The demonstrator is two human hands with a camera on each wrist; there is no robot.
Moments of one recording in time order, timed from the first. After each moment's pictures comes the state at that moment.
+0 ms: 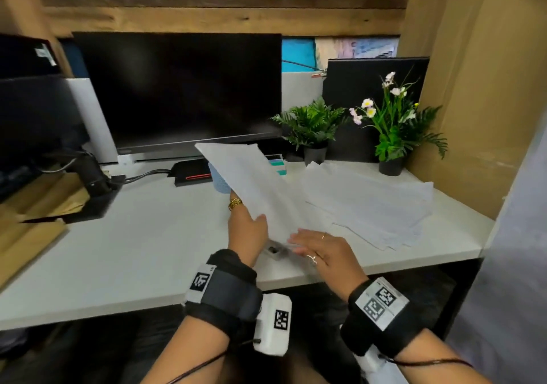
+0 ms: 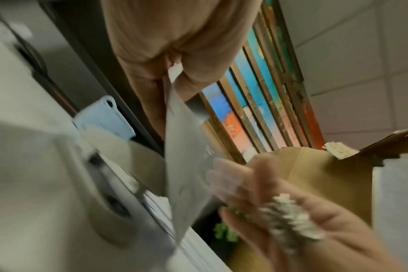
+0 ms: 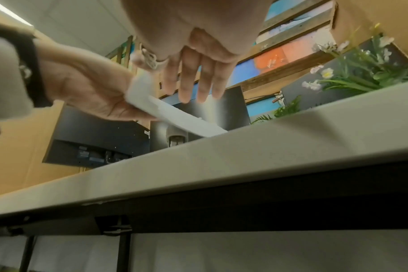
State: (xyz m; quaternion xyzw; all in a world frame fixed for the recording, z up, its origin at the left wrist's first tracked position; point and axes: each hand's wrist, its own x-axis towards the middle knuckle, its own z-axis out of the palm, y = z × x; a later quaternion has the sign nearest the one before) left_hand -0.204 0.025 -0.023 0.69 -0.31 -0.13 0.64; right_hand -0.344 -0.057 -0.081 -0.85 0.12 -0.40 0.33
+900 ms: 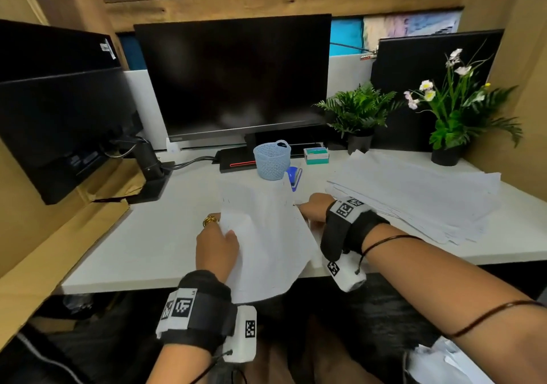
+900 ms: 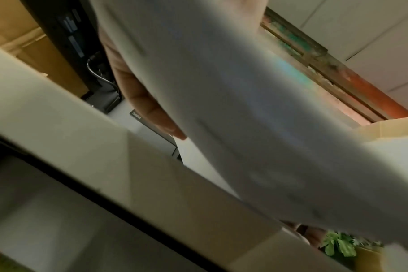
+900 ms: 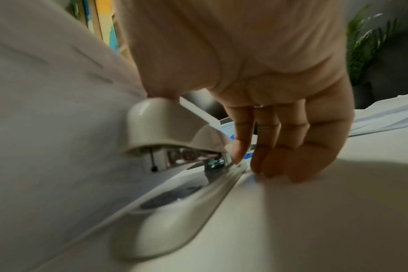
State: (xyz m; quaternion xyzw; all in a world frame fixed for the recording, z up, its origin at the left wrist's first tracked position) left_hand -0.121 0.125 -0.057 0.84 -0.22 -0.05 0.49; right_hand -0.216 -0.058 -0.013 -0.87 0.39 0.03 0.30
